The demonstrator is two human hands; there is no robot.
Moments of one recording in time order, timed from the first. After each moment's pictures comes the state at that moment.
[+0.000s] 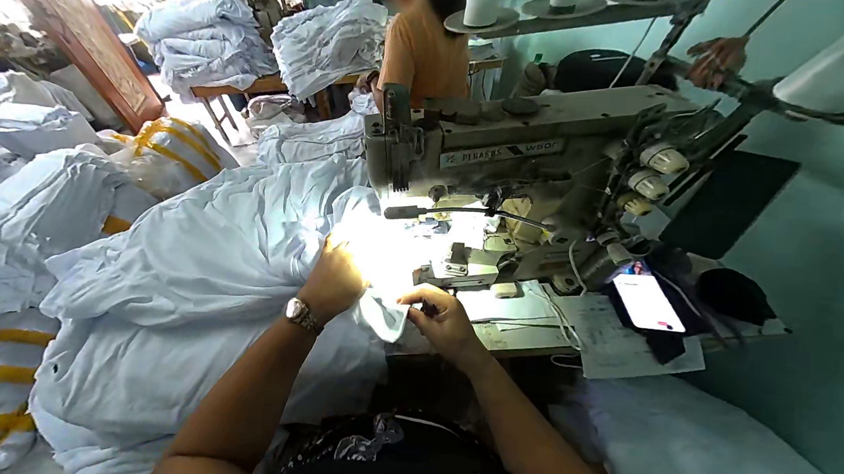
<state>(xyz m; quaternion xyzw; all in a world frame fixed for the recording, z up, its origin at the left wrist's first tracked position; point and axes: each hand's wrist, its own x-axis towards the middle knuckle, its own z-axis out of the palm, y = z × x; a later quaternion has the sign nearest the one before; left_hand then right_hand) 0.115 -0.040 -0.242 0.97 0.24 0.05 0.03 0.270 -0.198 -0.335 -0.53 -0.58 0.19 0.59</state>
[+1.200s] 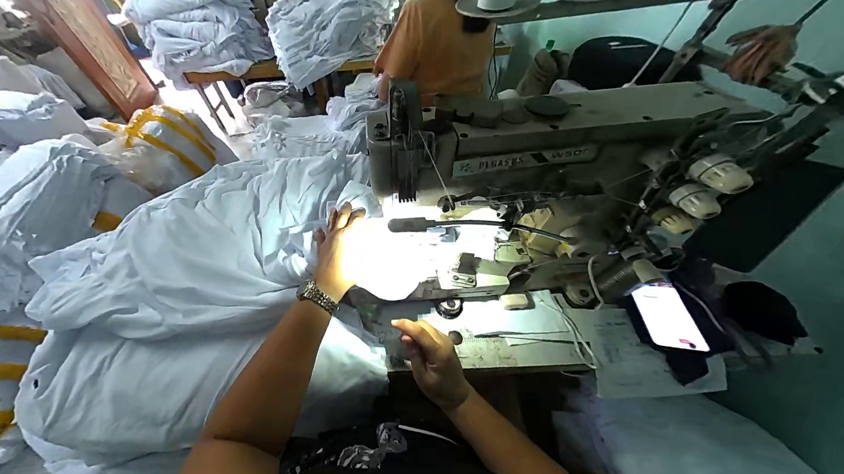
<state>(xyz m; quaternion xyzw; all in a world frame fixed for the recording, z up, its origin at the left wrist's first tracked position) 0.157 0.018 -0.286 0.89 0.39 0.19 0.15 0.244 -0.190 -0.398 -0.54 -0.61 -0.03 0.57</state>
